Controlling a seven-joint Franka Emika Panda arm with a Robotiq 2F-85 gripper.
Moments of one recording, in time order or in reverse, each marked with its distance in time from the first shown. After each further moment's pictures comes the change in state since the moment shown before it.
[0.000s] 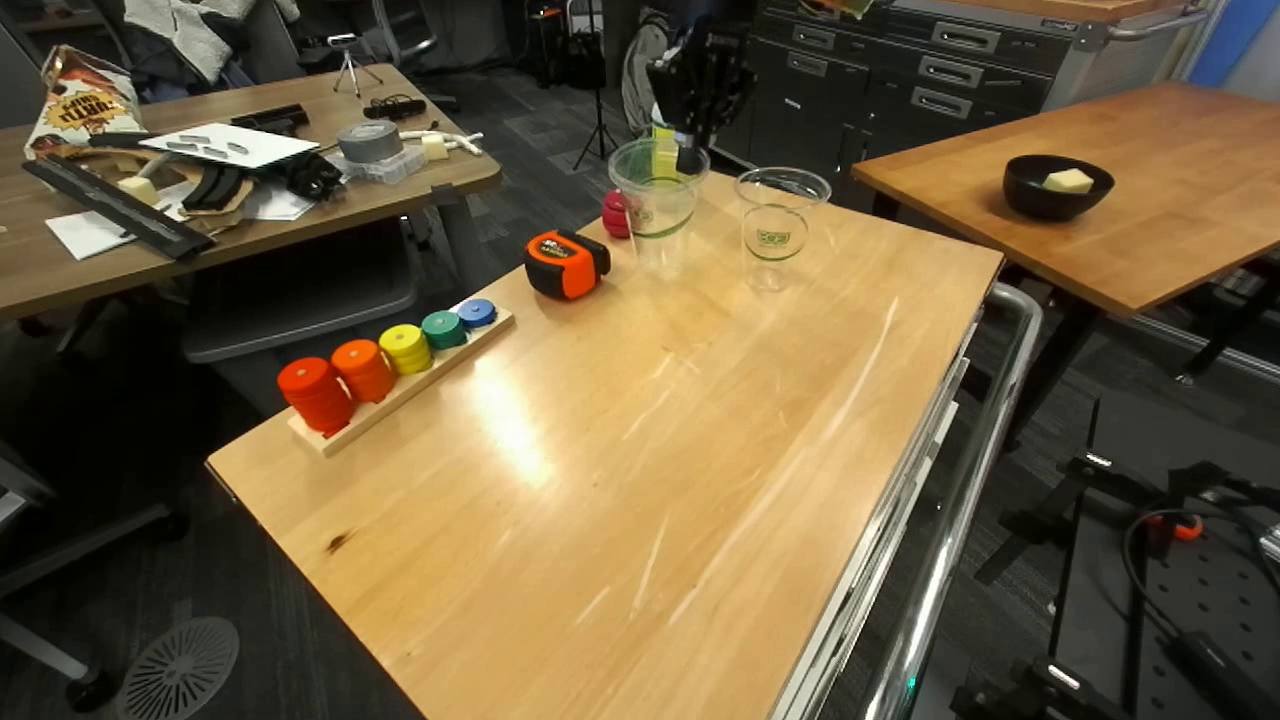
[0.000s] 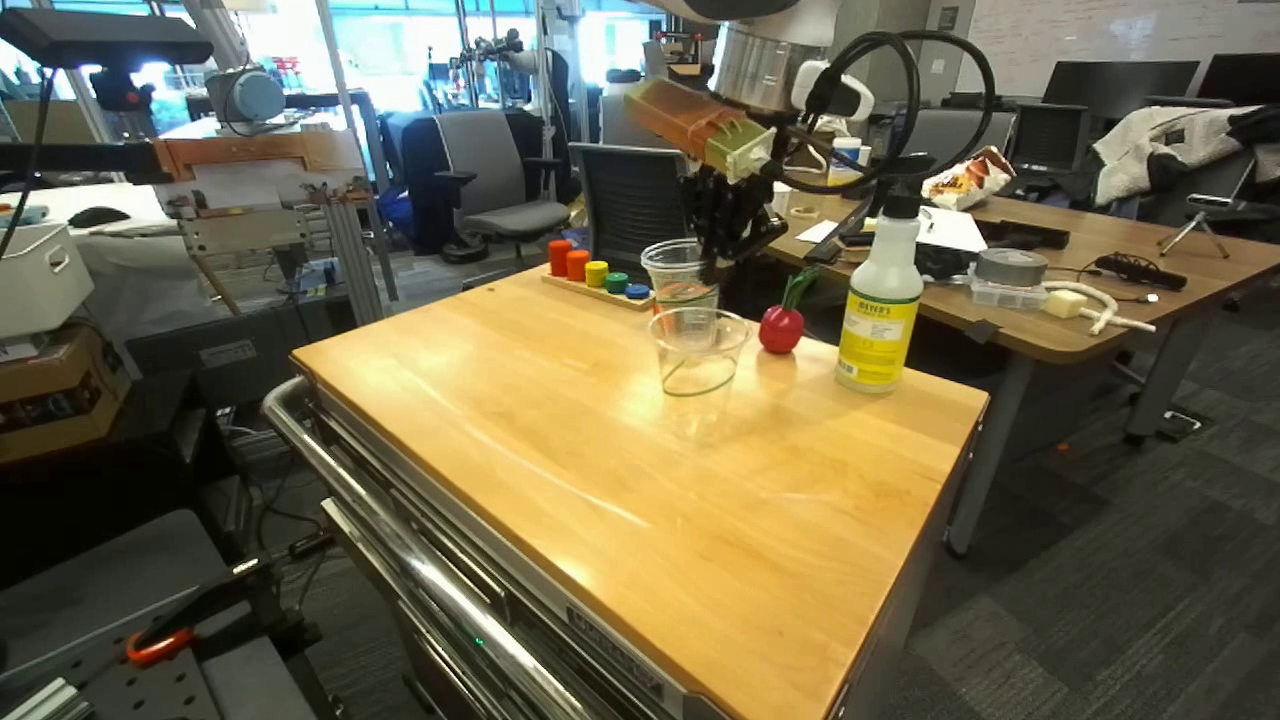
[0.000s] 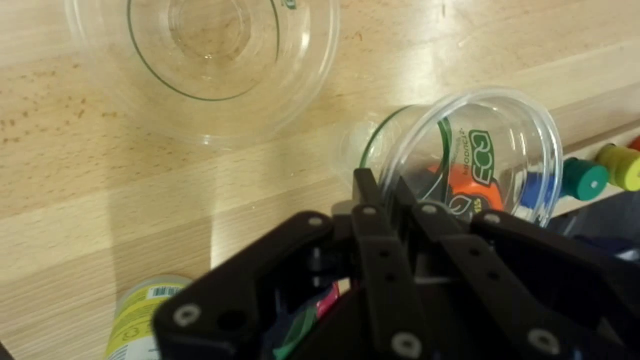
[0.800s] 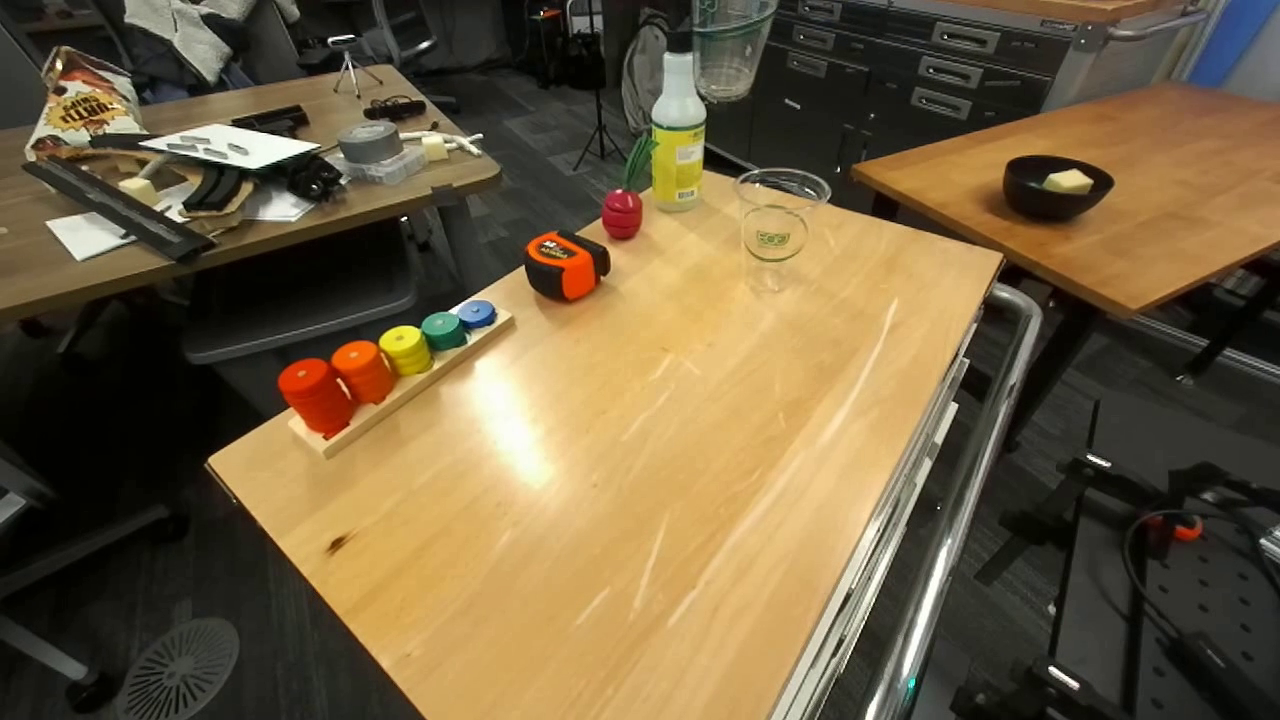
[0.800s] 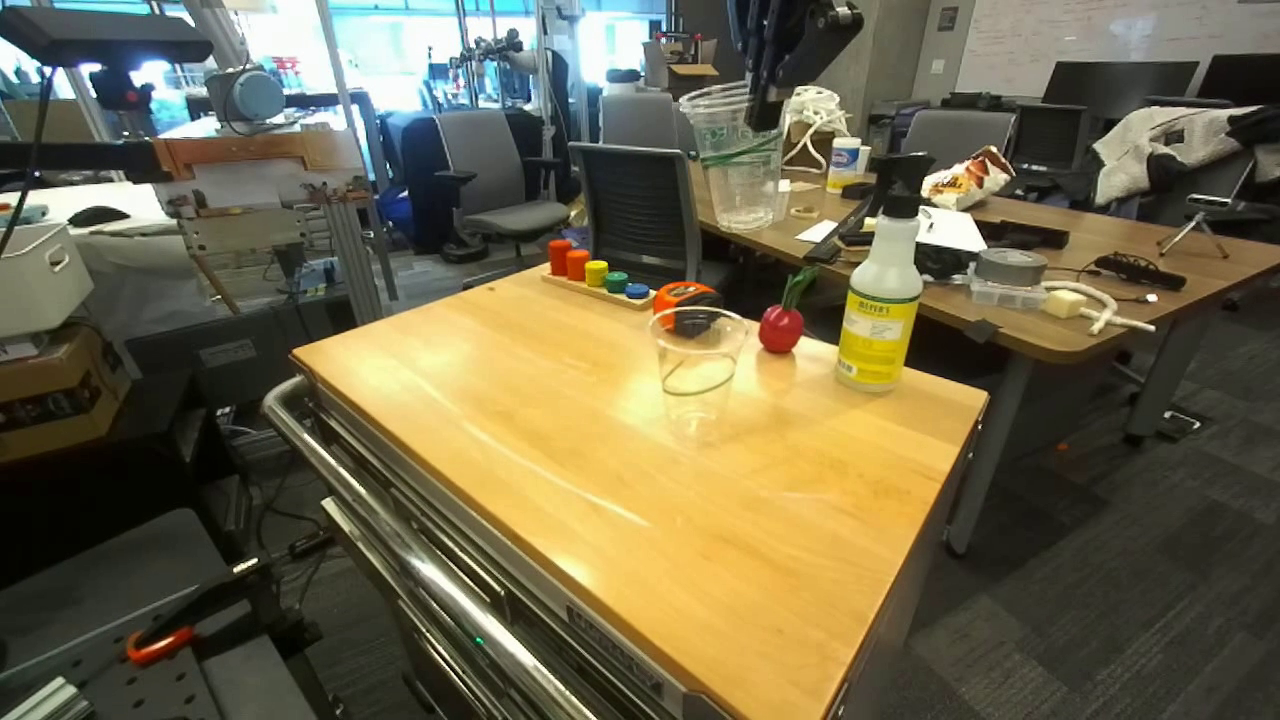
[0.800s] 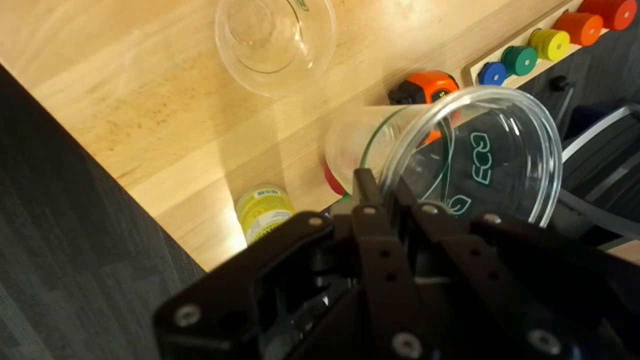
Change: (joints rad) arm -0.051 -0.315 -0.091 -0.079 0.035 -0.099 0.139
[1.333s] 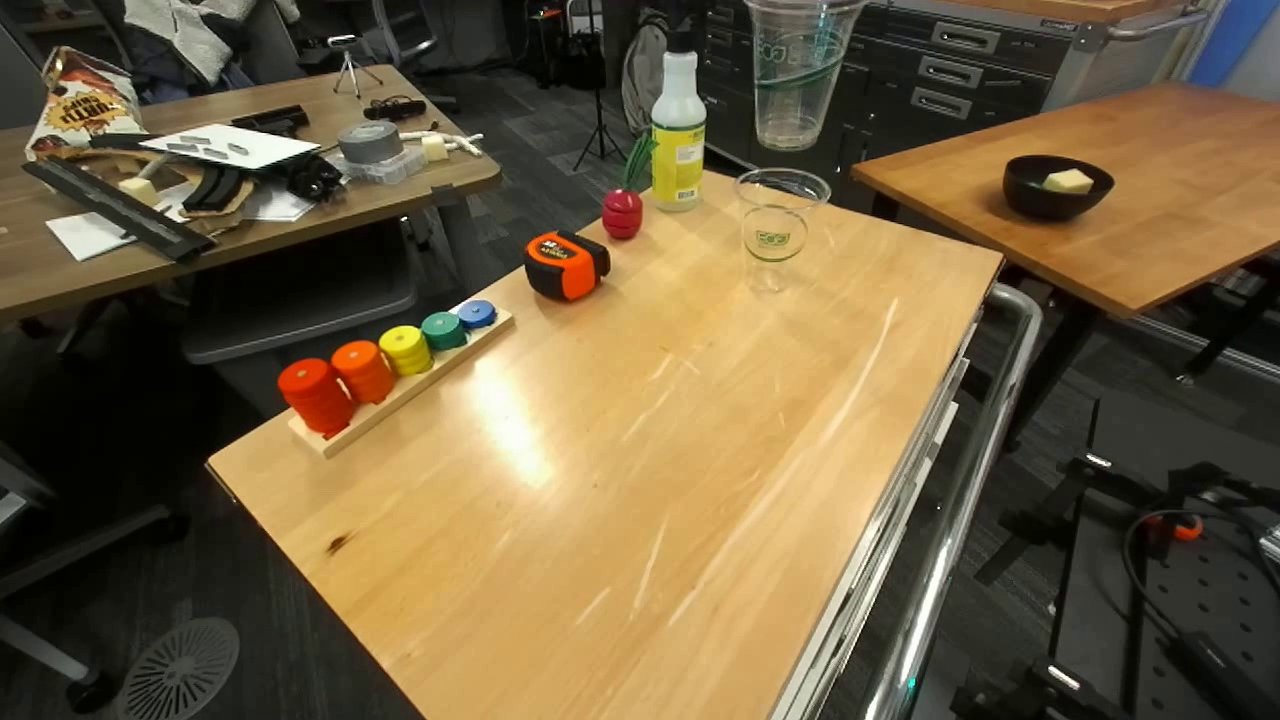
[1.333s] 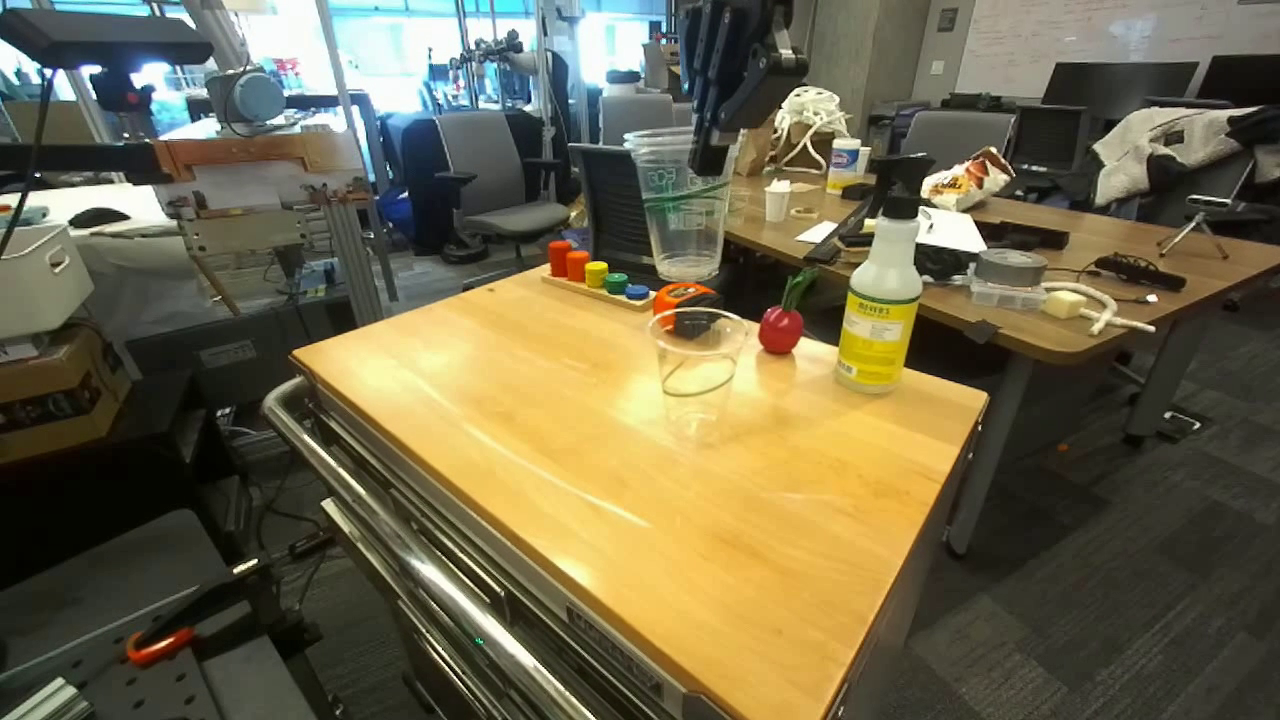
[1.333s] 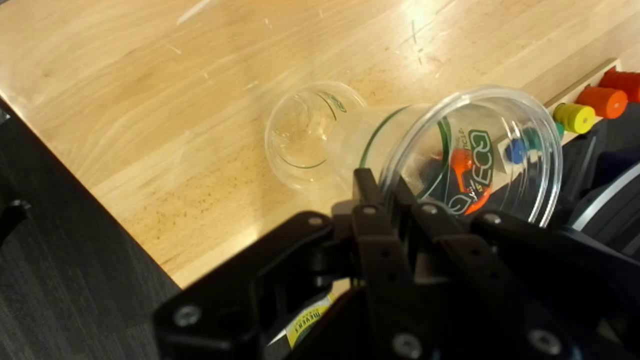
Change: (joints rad) arm 0.000 -0.074 -0.015 -0.126 -0.040 -0.084 0.022
